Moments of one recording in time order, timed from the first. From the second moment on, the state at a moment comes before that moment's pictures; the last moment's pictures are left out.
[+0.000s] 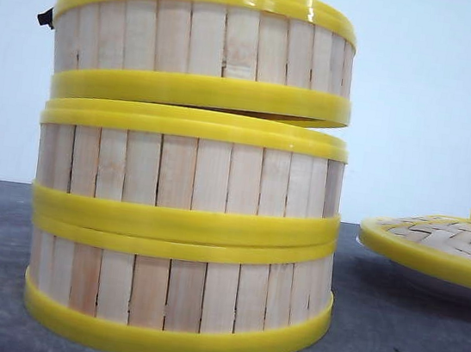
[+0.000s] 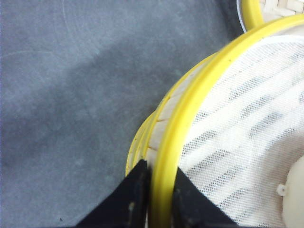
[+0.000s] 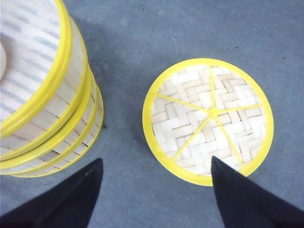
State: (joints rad) left arm -0.38 1.59 1.51 -0.91 0.32 0.11; right arm 0.57 0.97 1.32 -1.16 0.16 0.13
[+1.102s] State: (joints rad) left arm -0.40 1.61 1.51 -0.94 0.32 0.10; right arm 0.57 0.97 1.32 -1.16 0.16 0.13
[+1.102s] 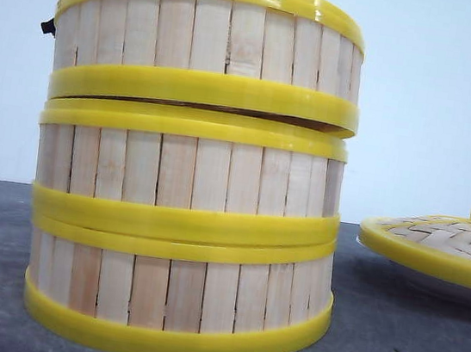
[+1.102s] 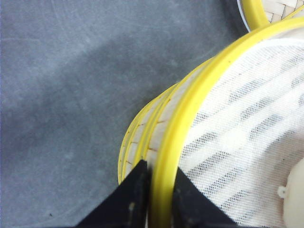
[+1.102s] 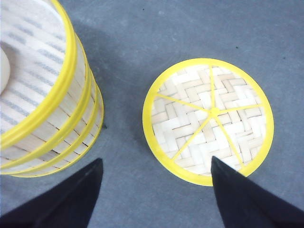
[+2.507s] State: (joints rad) left arm -0.40 1.62 1.51 -0.96 0.29 0.06; right arm 0.57 0.97 1.32 -1.16 0.16 0.13
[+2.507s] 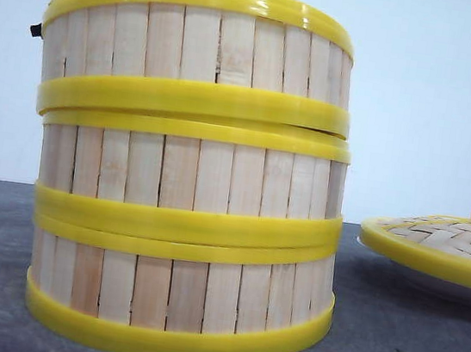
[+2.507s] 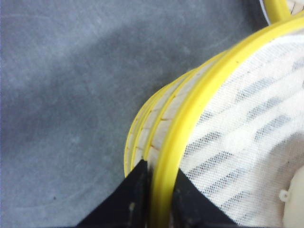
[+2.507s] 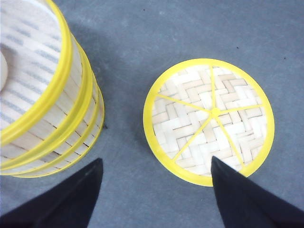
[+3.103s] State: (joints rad) left arm -0.42 1.62 1.51 -0.92 0.28 0.05; right arm 0.57 0.97 1.32 -1.16 0.16 0.13
